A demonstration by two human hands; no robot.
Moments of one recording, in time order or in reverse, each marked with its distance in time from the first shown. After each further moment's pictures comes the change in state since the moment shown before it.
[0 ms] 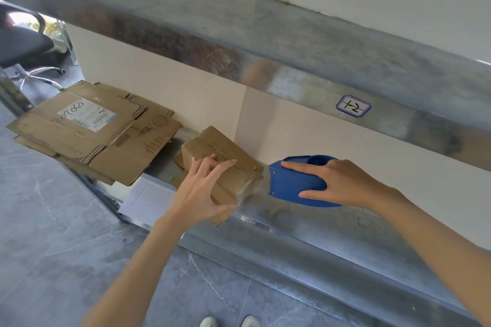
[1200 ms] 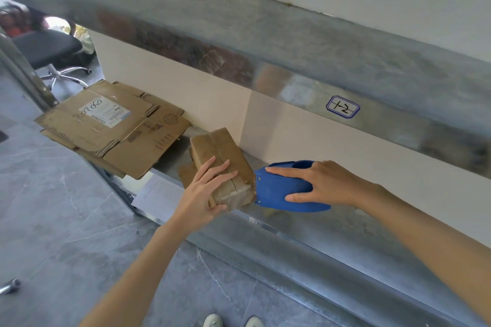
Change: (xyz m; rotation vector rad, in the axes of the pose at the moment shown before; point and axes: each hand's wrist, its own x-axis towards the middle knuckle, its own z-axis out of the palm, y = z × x) left_hand -0.020 0.009 0.006 -0.149 0.014 -0.071; right_hand 0.020 -0.012 -0.003 0.059 -0.051 -0.194
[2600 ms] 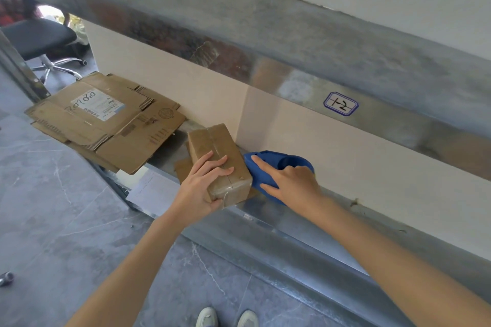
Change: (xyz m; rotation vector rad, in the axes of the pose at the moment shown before) left_hand 0.009 -0.005 0.005 0.014 0.004 -0.020; right_hand 0.036 -0.030 0.055 -0.337 0.060 0.255
